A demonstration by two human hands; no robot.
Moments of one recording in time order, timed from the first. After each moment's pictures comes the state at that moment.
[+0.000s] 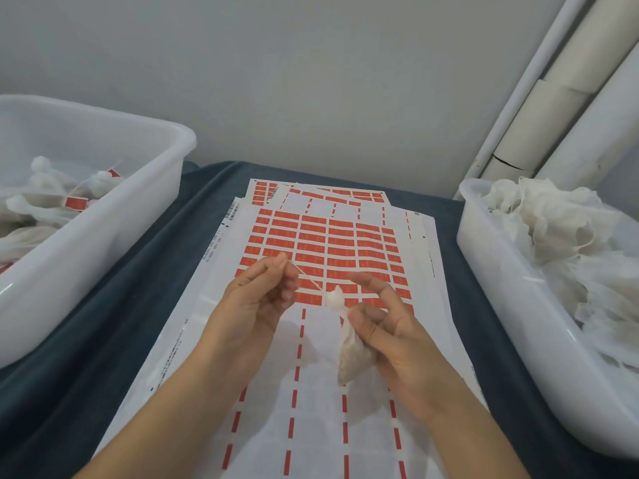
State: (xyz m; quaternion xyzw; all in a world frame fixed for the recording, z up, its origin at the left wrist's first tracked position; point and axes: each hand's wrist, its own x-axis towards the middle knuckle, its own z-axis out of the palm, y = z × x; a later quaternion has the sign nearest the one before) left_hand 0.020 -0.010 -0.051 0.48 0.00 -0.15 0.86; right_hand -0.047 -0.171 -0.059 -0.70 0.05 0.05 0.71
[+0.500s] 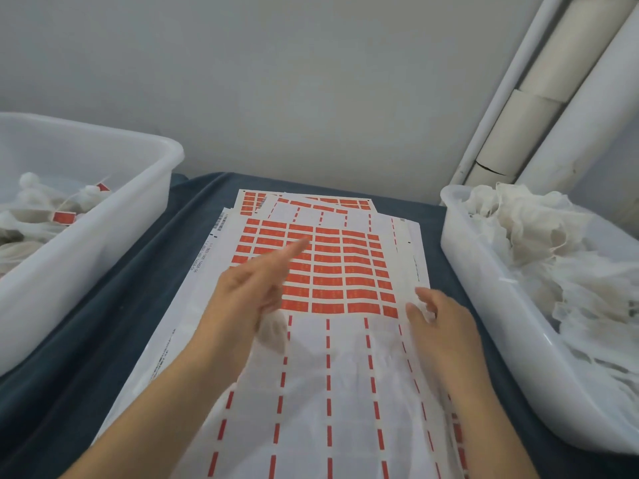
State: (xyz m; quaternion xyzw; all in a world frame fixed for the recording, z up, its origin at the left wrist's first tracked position) left_hand 0.014 -0.019 -0.027 0.62 -0.07 -0.12 0.77; right_hand -0.044 -0.230 -0.063 -0.89 0.31 -0.13 0.31
